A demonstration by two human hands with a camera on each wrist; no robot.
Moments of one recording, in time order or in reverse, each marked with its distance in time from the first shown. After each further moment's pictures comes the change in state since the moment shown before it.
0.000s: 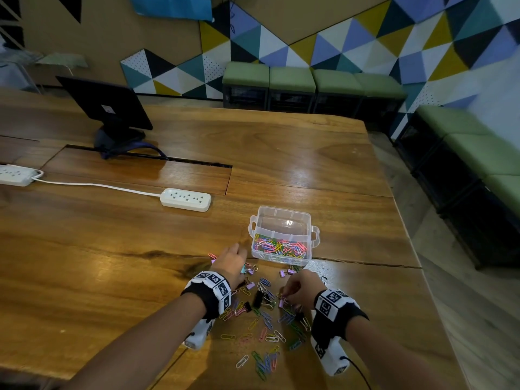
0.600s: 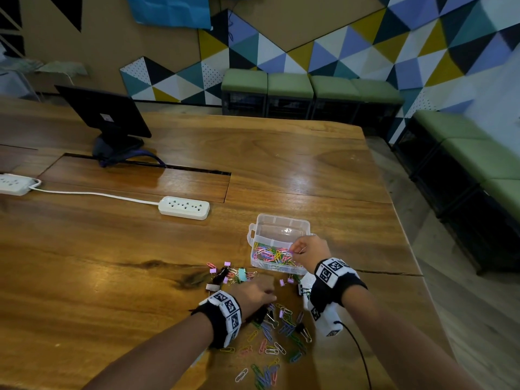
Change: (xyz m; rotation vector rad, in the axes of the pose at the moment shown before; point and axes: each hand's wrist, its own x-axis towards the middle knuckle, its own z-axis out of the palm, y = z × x) left_hand -0.008 0.028 0.014 0.123 -0.103 0.620; right_hand 0.037 -0.018 -0.061 0.120 0.332 -0.019
